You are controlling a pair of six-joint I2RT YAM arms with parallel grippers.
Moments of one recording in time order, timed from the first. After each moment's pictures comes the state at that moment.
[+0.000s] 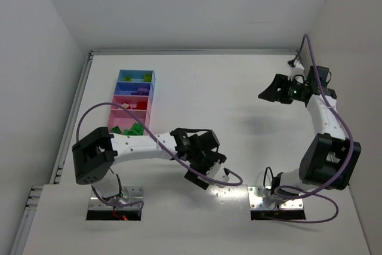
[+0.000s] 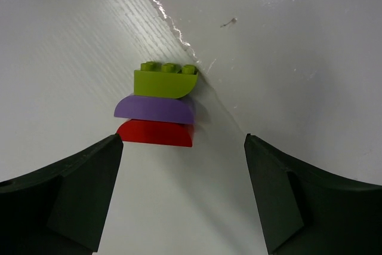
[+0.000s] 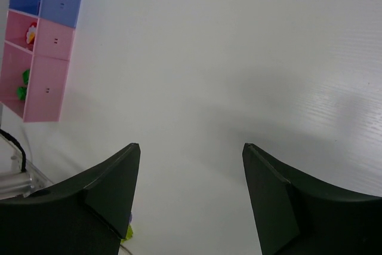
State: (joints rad) left arm -1.19 1.60 1.07 -0.58 0.44 0.90; right arm -0.30 1.44 1.07 -0.50 -0.79 -0.05
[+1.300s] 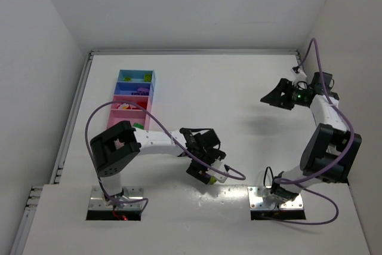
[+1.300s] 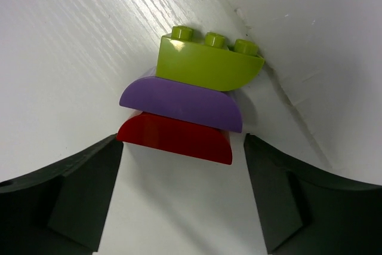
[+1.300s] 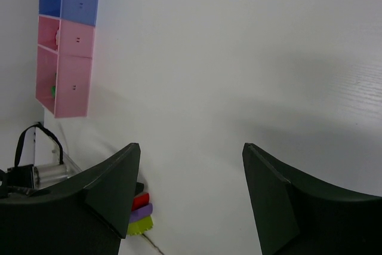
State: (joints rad) left arm -1.13 1.78 1.05 -0.45 0.37 1.00; right arm -0.40 1.51 1.02 -0.51 -0.92 -0.04
